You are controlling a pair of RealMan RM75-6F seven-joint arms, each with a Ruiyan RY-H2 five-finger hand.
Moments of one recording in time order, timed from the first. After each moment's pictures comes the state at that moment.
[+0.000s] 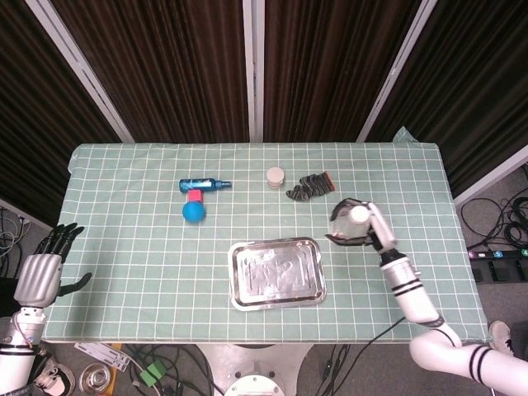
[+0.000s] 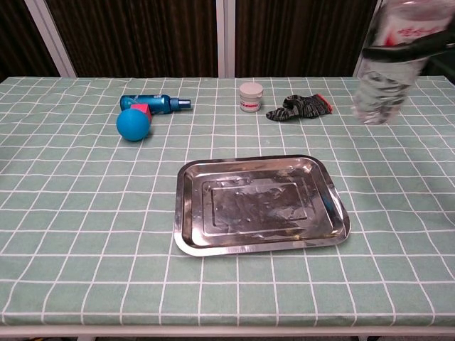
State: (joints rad) left arm -0.17 -1.30 -0.06 -1.37 1.48 1.42 -0.15; right arm 0.51 -1.37 0.27 -1.51 -1.35 1.09 0.82
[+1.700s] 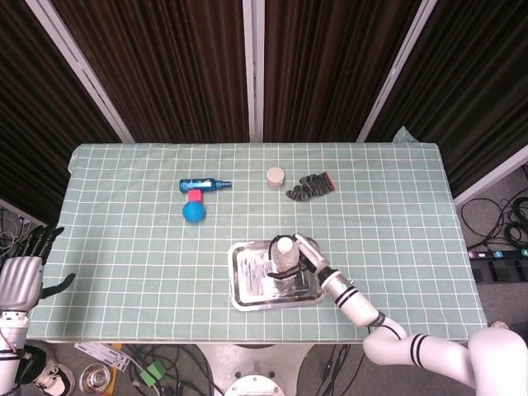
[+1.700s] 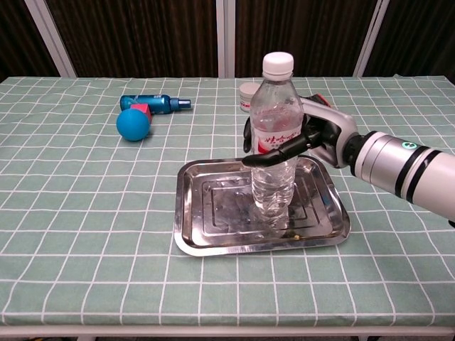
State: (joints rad) left arm -0.14 -1.28 -0.07 -1.34 1.46 1.44 -0.19; right arm 0.71 -1.72 0.17 -1.27 -1.47 0.85 0.95
